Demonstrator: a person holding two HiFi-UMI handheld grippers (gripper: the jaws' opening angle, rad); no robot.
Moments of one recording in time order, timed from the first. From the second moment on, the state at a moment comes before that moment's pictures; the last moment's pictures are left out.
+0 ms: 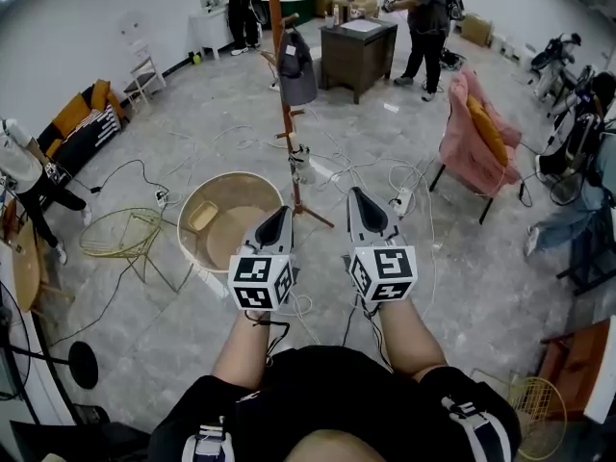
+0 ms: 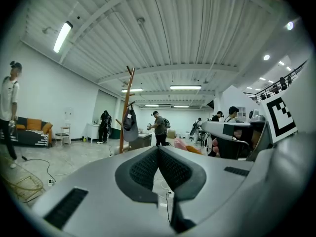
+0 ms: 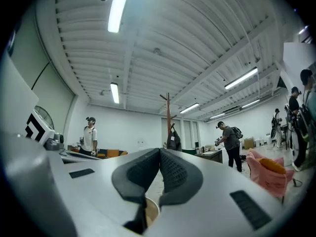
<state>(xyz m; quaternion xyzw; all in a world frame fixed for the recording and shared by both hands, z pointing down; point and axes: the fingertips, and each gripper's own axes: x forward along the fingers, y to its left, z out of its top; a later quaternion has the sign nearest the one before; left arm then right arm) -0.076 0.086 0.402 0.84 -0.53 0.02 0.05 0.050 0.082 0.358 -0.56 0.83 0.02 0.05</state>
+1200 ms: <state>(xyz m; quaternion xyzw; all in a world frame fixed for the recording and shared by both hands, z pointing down) -0.149 -0.093 0.421 0.84 -0.53 0.02 0.06 -0.020 -0.096 0.366 -0.56 0.83 0.03 0.07</state>
